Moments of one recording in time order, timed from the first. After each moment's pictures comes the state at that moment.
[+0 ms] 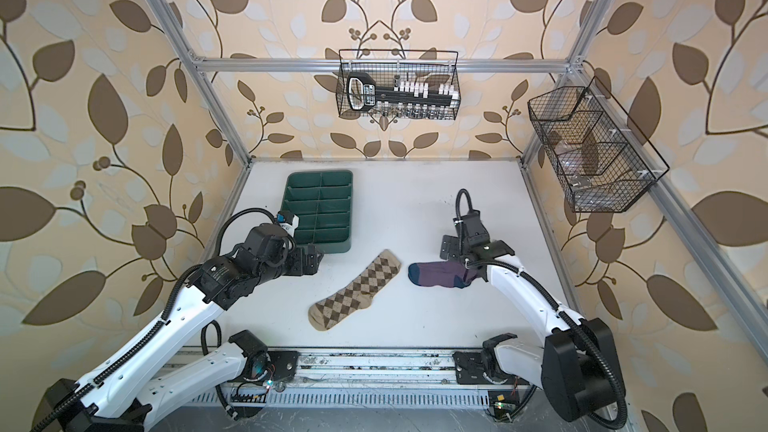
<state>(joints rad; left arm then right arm) -0.53 0.86 0.86 -0.82 -0.08 -0.48 0.35 1.20 0.79 -0.60 0.23 0.44</state>
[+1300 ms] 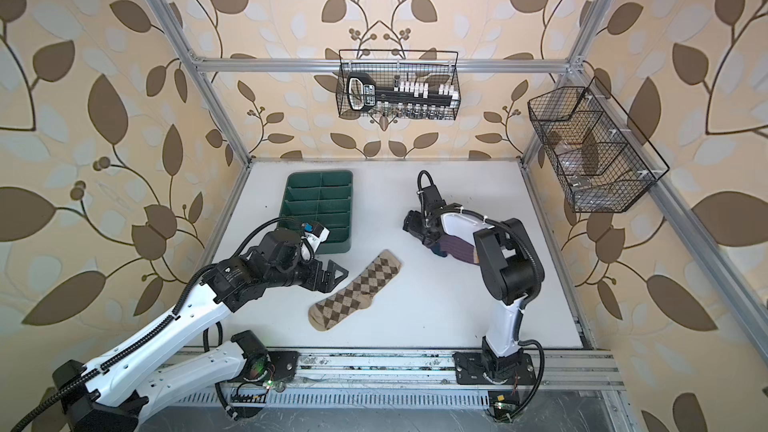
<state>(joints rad) -0.65 0.89 0.82 -0.73 0.20 -0.43 0.34 1.94 1.26 -0.36 -0.13 0.71</state>
